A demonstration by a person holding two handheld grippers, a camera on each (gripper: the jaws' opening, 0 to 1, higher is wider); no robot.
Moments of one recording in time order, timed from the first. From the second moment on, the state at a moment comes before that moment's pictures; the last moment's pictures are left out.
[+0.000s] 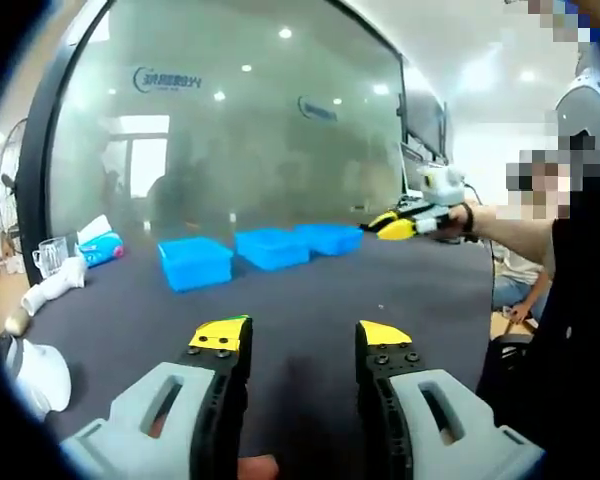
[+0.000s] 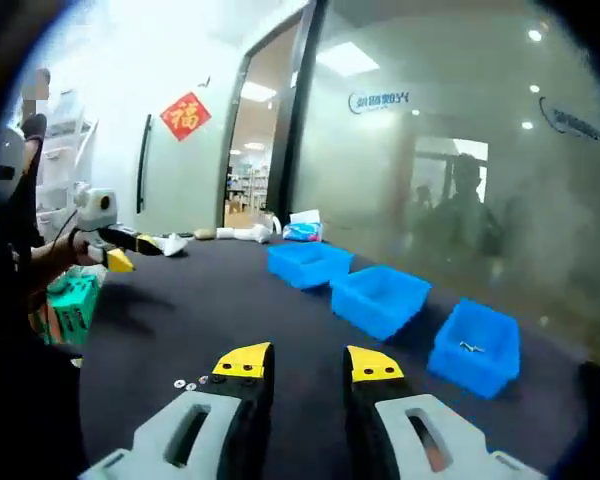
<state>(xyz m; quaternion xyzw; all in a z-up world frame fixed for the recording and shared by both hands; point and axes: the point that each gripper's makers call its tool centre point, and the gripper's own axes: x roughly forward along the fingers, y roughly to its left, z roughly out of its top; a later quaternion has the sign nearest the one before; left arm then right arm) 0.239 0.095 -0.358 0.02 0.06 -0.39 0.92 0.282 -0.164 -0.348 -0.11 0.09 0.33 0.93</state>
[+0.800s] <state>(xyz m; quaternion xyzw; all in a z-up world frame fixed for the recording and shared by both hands) 0.222 0.075 -0.362 0.04 0.07 -0.44 0.90 0.215 -0.137 -0.388 -0.20 0.19 0.46 0.84</state>
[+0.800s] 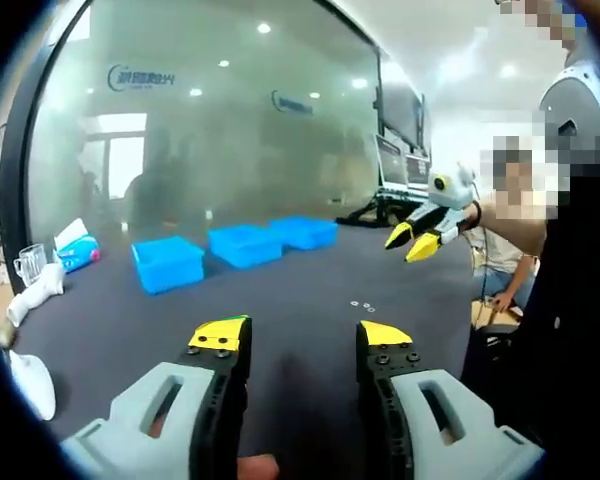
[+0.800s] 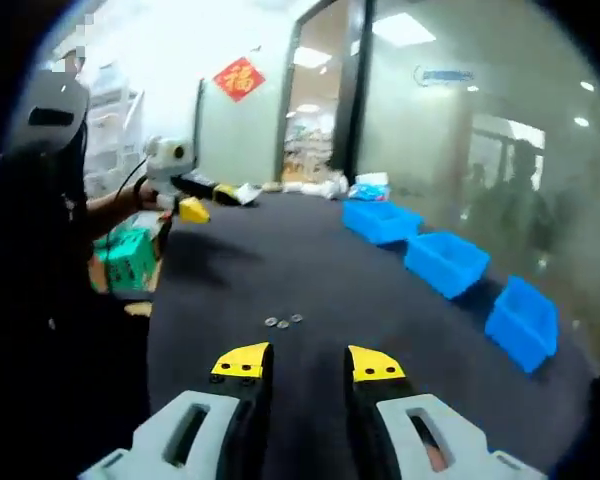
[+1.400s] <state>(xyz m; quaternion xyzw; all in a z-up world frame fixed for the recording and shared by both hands) 0.213 0.068 -0.369 0.05 0.07 -0.46 0.88 0.240 -0.101 -0.399 -0.30 0.25 0.52 0.76</state>
